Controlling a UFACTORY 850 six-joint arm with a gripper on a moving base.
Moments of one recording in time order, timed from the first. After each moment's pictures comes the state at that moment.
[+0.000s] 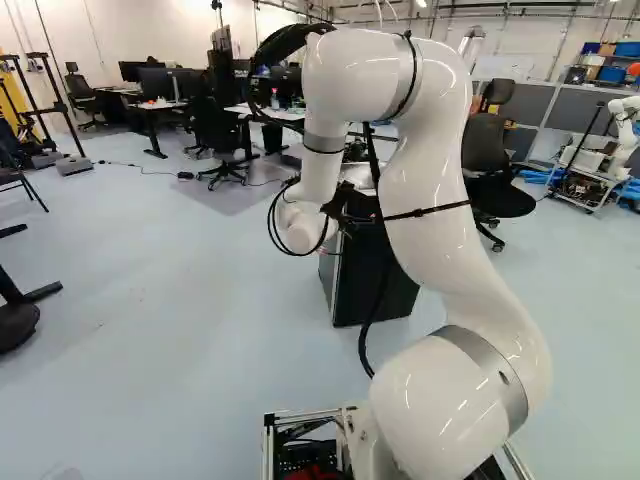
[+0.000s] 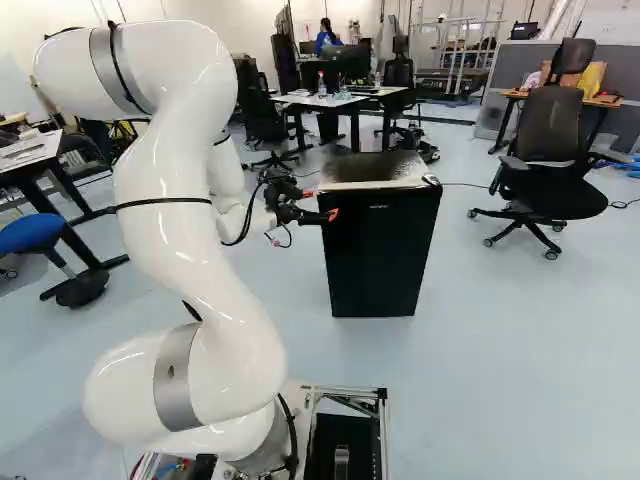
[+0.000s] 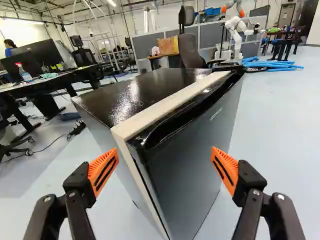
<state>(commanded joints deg) 17.5 -36.1 -45.8 60.9 73.4 0.0</state>
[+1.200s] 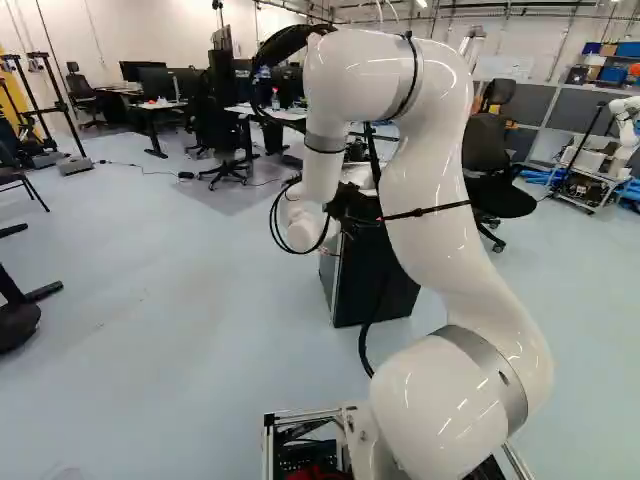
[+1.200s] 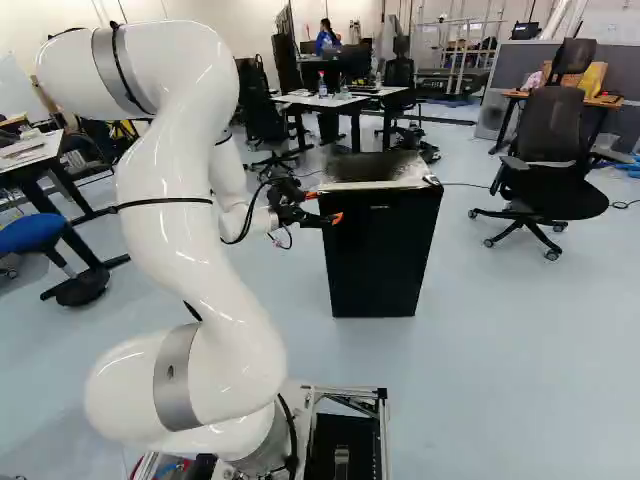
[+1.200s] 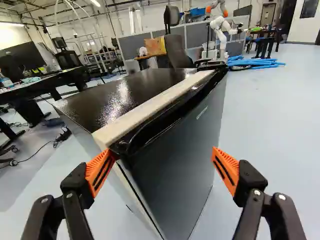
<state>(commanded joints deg) 16.9 -36.2 -45.9 65.9 73.4 0.0</state>
